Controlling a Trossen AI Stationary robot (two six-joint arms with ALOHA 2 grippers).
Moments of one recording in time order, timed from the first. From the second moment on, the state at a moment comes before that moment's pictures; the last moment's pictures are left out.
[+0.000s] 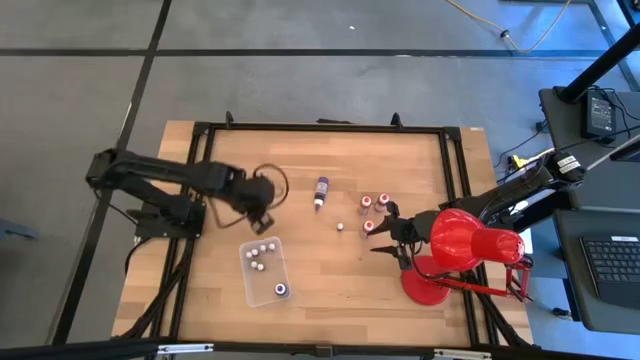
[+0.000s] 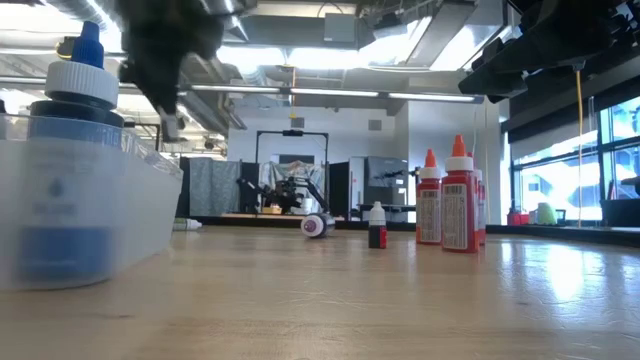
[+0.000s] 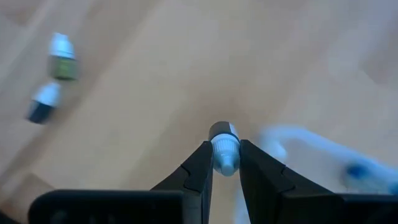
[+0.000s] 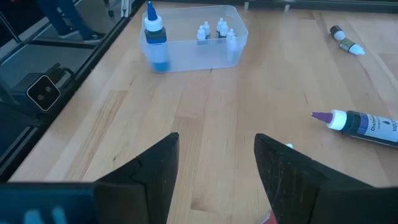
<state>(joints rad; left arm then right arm) -0.05 1.28 1.07 -1.05 -0.09 -0.75 0.38 1.08 0.52 0.08 0.19 0.13</state>
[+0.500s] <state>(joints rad) -0.49 1.38 1.07 -0.89 -0.19 -1.05 0.38 1.08 0.52 0.10 0.19 0.15</state>
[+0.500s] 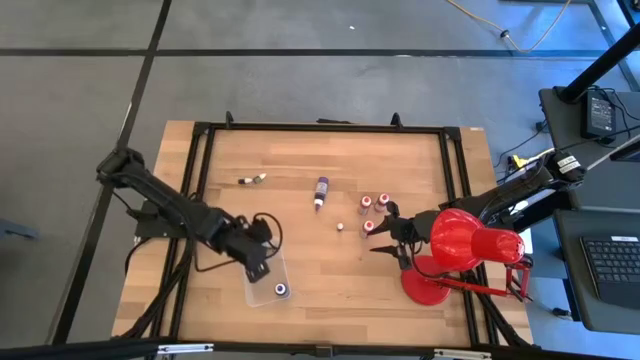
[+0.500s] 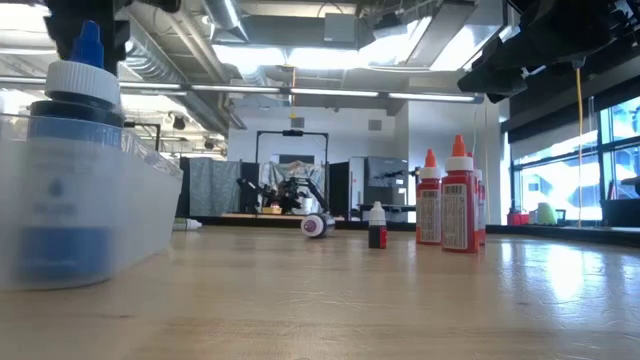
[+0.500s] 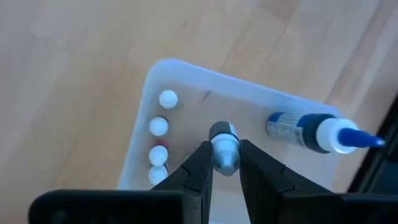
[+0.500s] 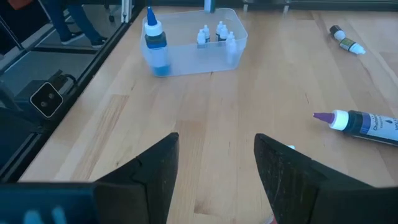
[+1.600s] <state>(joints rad) -0.46 1.66 1.07 -0.83 -0.18 -1.06 0.38 1.08 0.52 0.10 0.19 0.18</state>
